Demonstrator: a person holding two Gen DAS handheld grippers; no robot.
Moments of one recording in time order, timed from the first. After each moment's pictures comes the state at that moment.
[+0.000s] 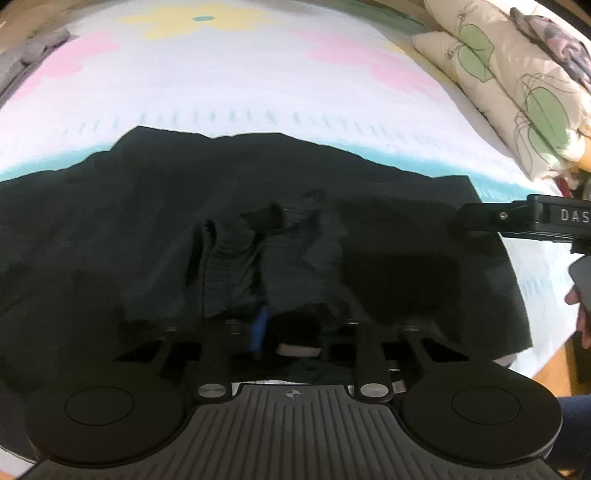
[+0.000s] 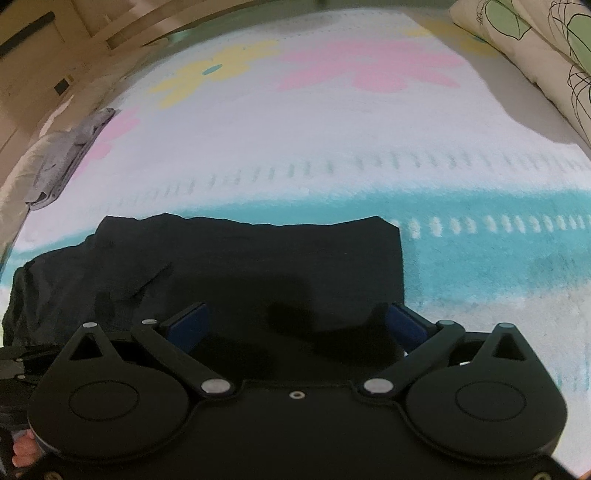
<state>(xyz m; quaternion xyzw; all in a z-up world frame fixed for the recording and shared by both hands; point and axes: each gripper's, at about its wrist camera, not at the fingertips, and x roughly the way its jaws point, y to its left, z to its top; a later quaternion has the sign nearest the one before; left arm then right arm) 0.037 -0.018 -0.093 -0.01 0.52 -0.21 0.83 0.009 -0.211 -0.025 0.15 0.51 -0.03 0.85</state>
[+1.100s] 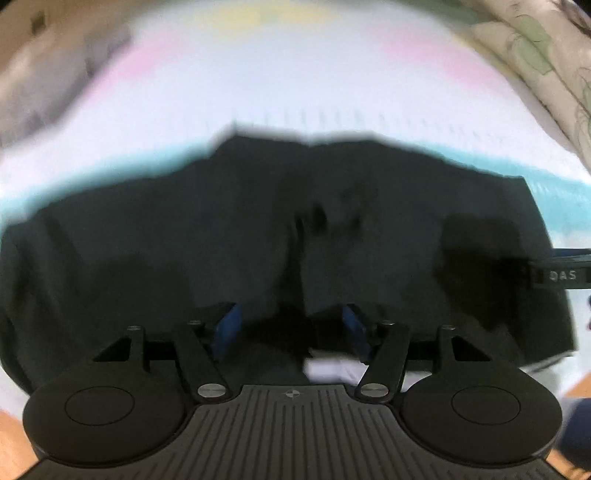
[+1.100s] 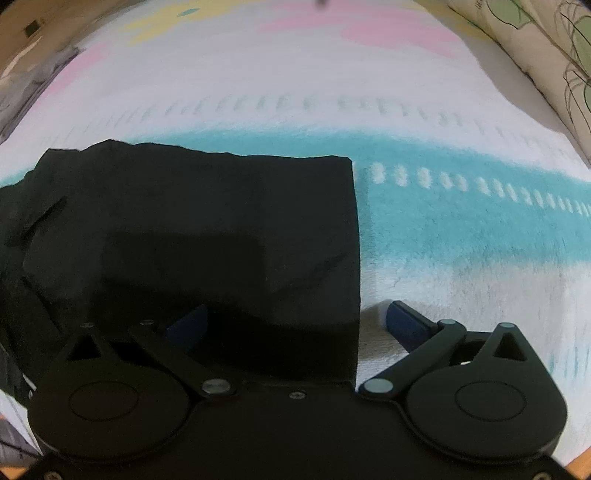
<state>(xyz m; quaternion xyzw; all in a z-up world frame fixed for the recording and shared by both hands) 0.049 0.011 -0.078 0.03 0.56 -0.11 0.82 0.011 -0.189 -0.072 0.06 0.57 -0.09 0.81</state>
